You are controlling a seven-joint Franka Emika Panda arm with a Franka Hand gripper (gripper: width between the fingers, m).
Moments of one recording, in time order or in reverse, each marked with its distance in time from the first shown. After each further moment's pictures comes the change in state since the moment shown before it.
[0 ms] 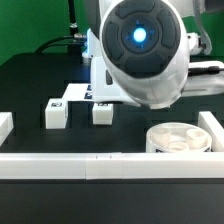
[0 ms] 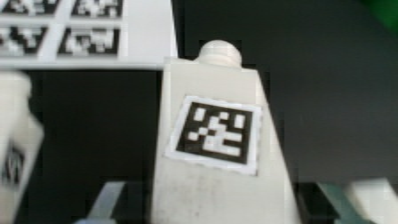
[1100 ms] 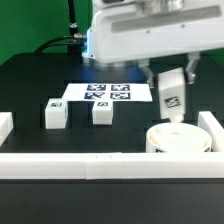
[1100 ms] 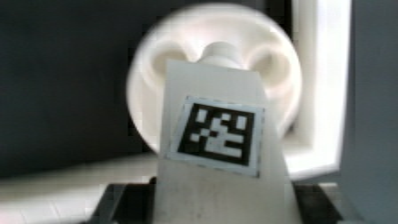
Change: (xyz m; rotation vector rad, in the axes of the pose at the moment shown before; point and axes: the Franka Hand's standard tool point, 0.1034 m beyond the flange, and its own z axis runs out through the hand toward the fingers) arm -0.007 -0.039 -0.083 -0.057 1.129 -0.088
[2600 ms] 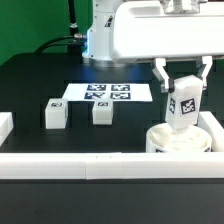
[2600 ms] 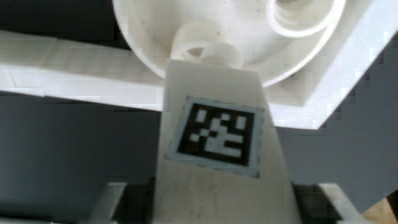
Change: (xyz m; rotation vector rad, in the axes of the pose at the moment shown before) arm 0.003 0.004 0.016 -0.069 0.247 -0.306
